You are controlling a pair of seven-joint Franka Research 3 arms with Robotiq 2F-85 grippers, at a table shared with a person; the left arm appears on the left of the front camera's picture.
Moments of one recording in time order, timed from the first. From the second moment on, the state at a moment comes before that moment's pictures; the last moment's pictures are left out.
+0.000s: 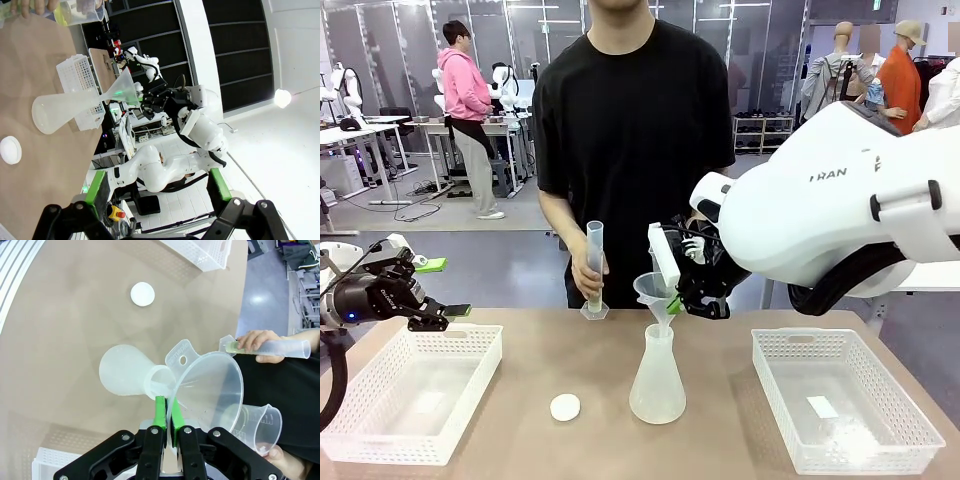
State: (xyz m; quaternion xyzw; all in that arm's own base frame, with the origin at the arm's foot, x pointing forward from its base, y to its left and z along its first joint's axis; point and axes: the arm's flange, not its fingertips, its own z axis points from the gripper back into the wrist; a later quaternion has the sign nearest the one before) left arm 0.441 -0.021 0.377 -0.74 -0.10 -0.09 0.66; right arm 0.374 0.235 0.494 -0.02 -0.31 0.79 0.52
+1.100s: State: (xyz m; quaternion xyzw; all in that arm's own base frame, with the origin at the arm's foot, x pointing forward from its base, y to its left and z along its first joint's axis) left arm 0.441 -0.021 0.377 -0.74 -0.10 -0.09 0.66; right arm 0.369 0.240 0.463 -0.03 -0.32 0.78 0.53
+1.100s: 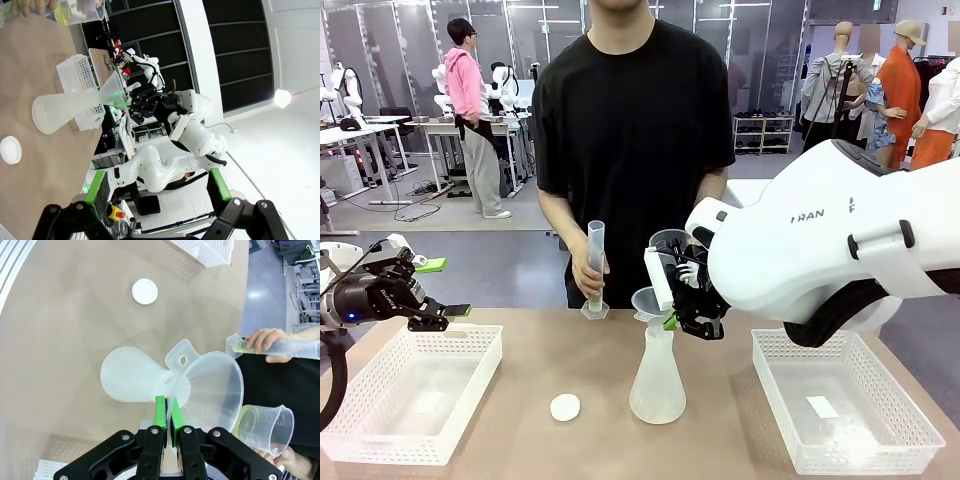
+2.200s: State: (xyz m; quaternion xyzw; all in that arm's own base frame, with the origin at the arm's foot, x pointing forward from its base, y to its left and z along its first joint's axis) left arm 0.441 -0.021 0.377 -0.74 -0.10 -0.09 0.66; right arm 0.368 0.245 0.460 -0.03 -0.32 0.78 0.53
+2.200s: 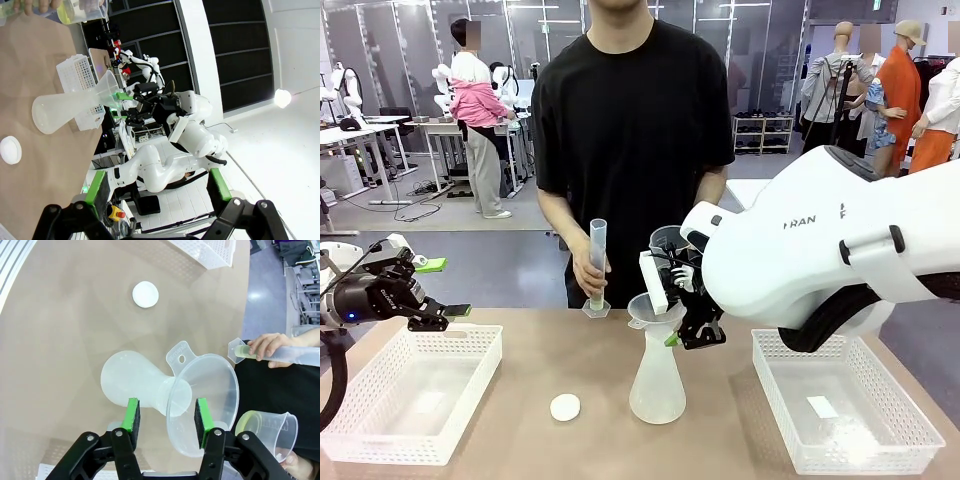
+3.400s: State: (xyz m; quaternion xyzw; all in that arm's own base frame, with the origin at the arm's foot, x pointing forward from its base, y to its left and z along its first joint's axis) left arm 0.441 -0.021 0.377 -0.74 -0.10 -0.09 0.66; right arm 0.369 0.246 0.464 -0.03 -0.32 0.79 0.53
